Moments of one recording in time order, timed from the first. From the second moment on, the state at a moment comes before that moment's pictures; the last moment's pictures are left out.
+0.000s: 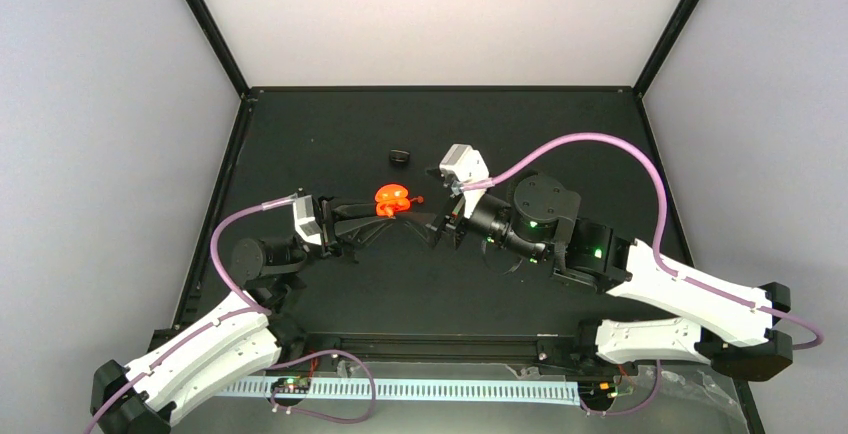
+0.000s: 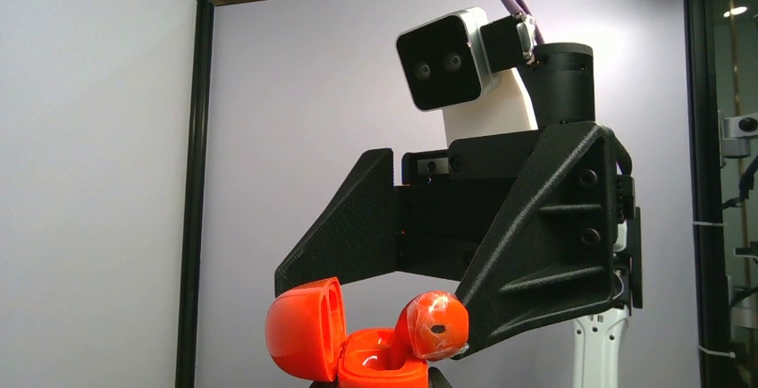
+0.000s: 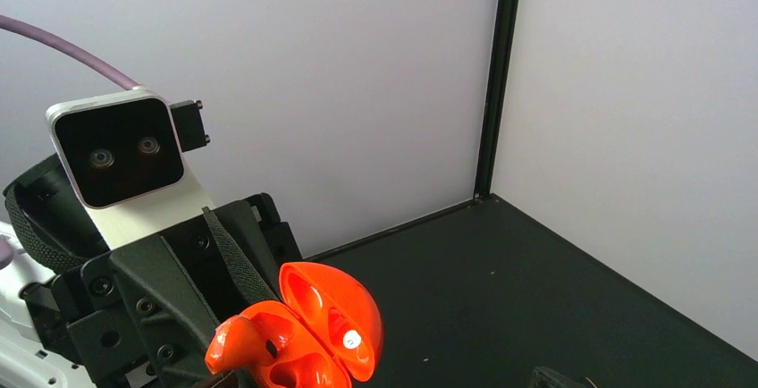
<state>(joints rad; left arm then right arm) -0.71 0.66 0.43 0.86 0.50 -0.37 1.23 1.07 1.25 -0.23 0.17 0.04</state>
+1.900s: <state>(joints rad) -0.72 0.24 0.40 0.44 0.47 -0.16 0.74 1.84 1.28 -0.11 -0.02 0.47</state>
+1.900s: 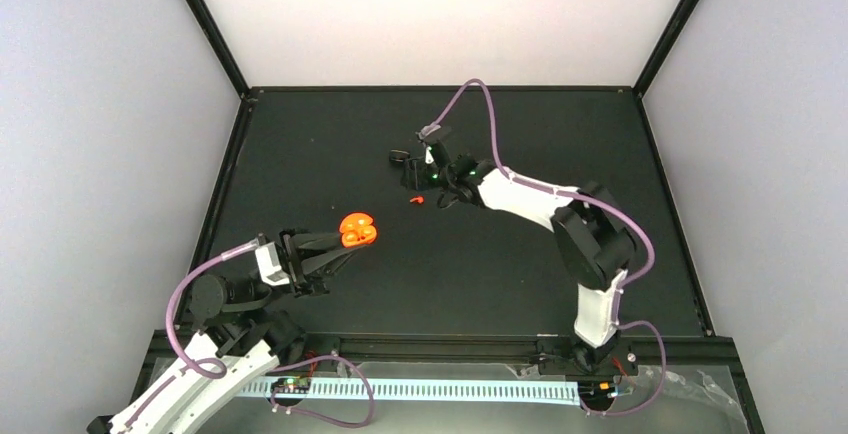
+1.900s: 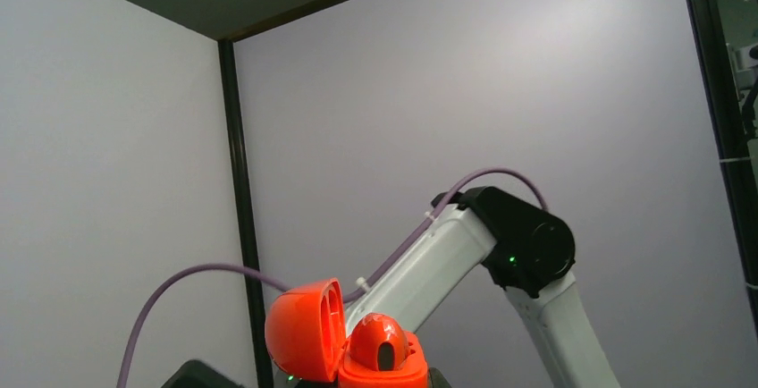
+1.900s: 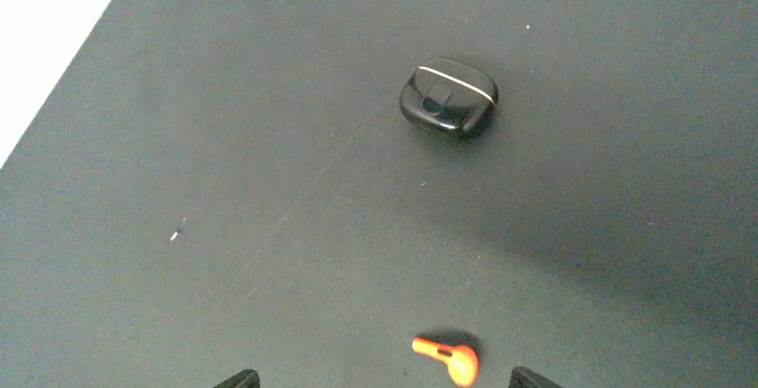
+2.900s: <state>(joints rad) -0.72 0.16 0.38 0.38 0.45 -0.12 0.78 2.26 1.74 -0.53 0.18 0.46</state>
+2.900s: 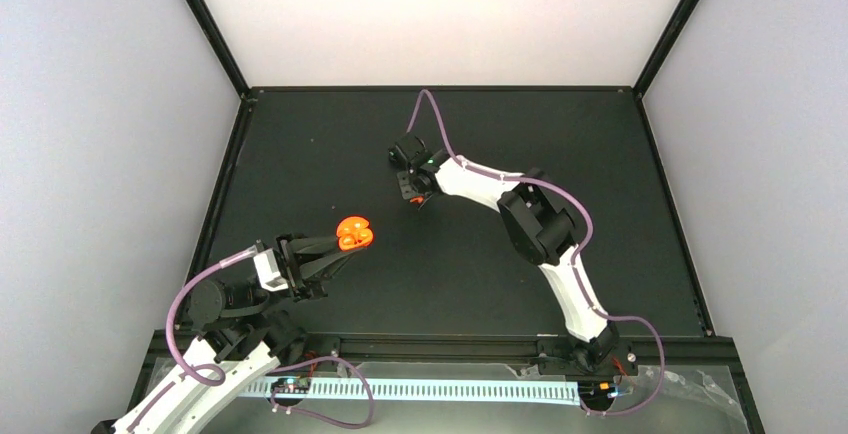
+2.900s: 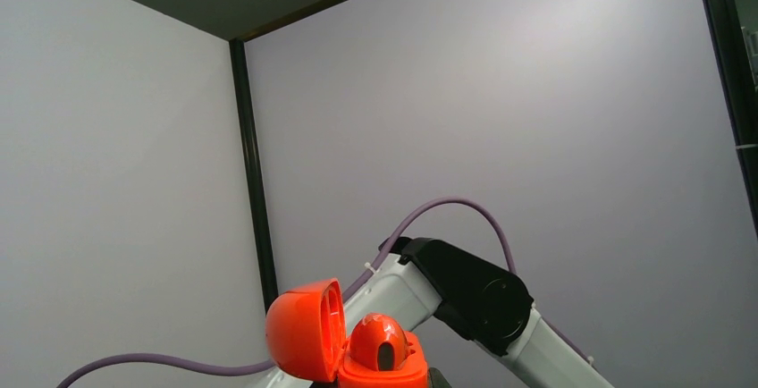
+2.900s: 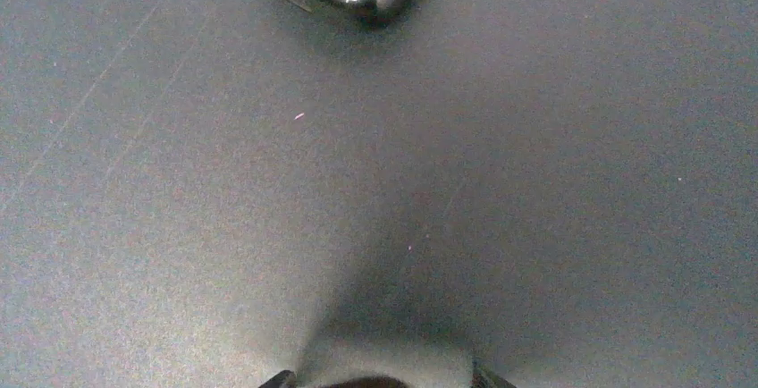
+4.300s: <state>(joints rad) -0.72 0.15 0.38 0.38 0.46 -0.12 0.78 2.22 1.71 -0.57 0.17 0.36</state>
